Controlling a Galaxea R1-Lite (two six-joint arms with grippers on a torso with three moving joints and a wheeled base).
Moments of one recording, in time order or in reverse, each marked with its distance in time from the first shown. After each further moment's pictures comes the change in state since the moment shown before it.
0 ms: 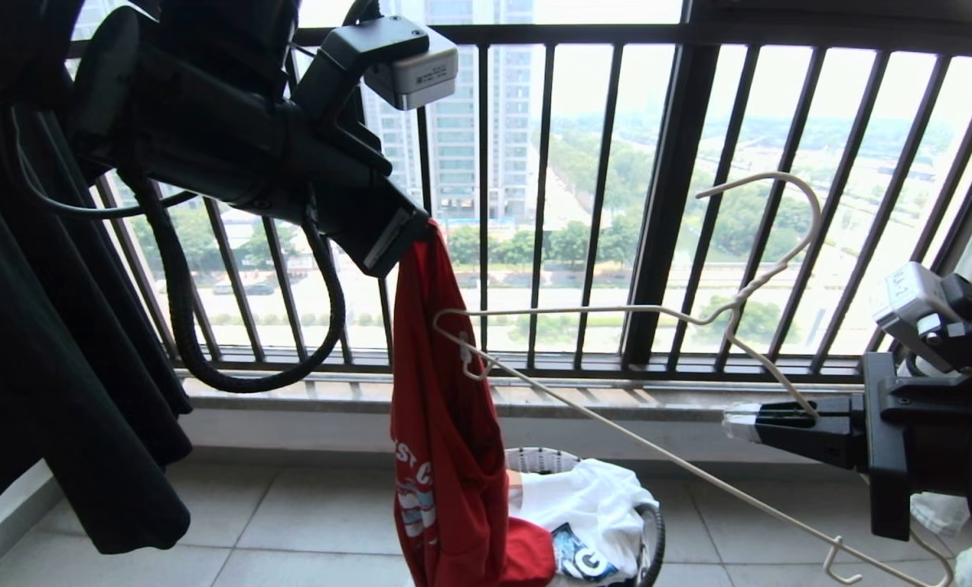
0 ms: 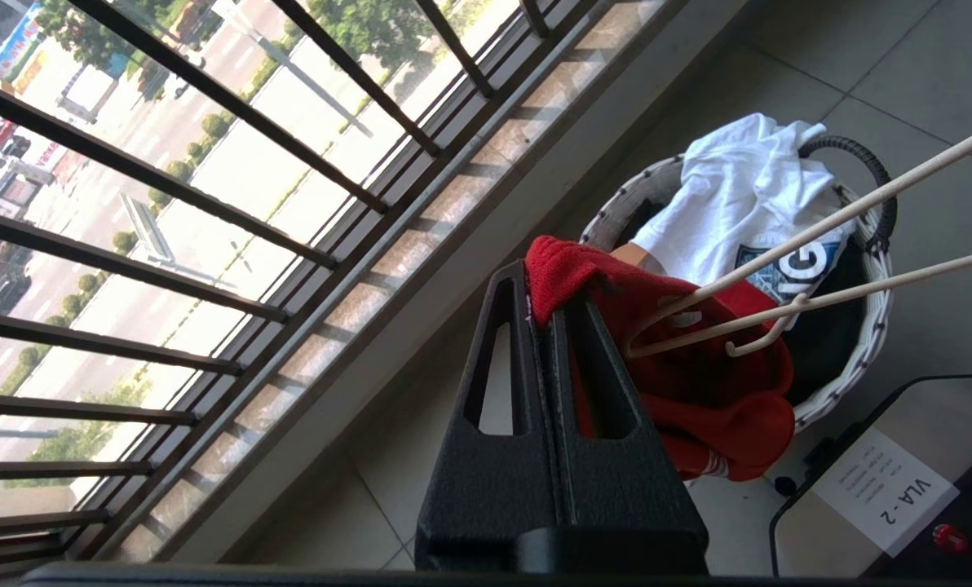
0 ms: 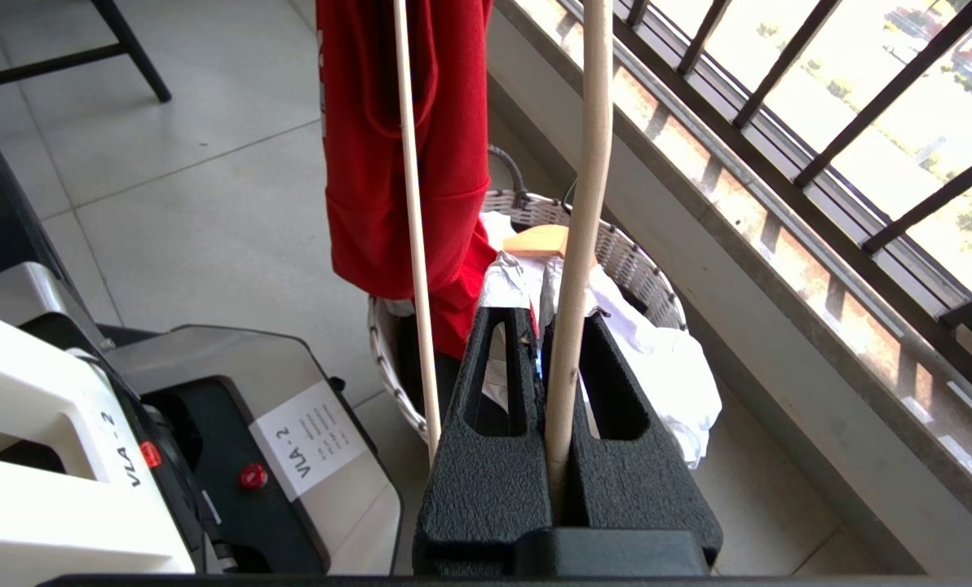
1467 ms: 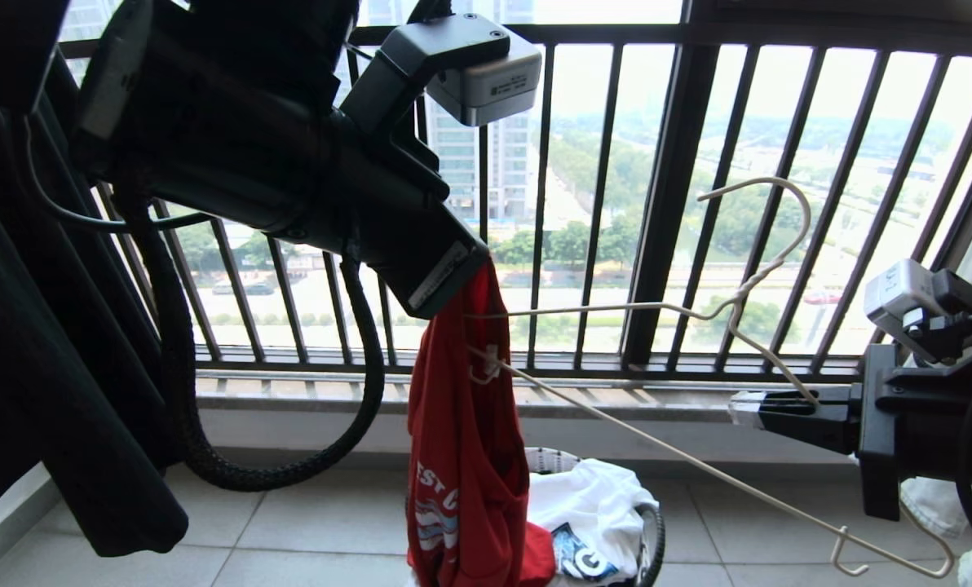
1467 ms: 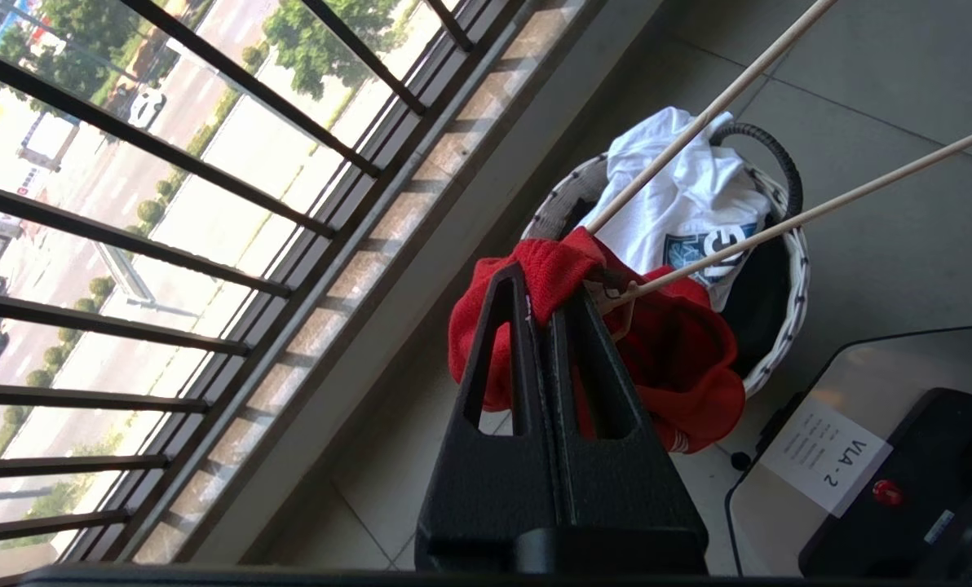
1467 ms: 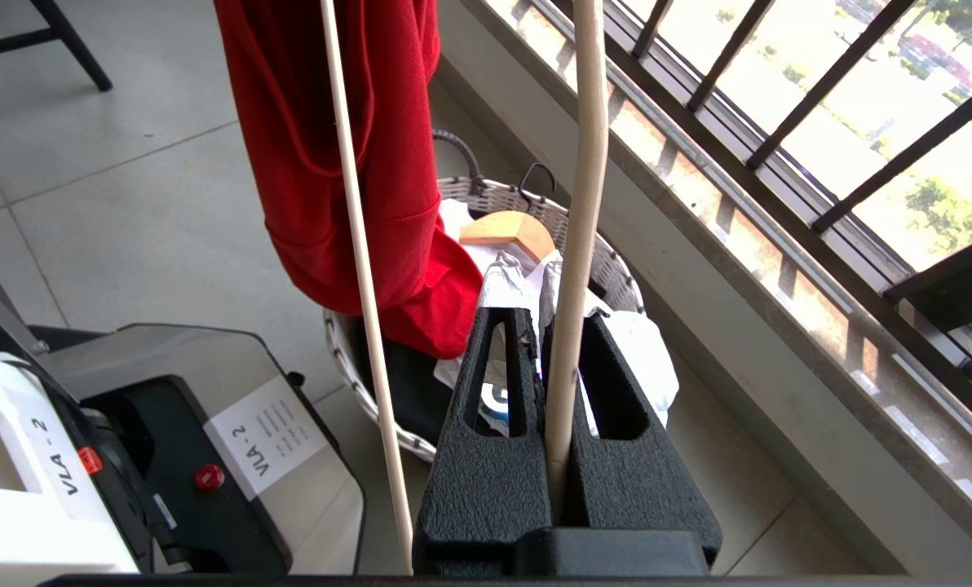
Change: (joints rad) left arm -0.183 -0.011 0.004 0.039 0.071 -0.032; right arm -0.049 0.019 -0.005 -0.006 -0.032 -0.035
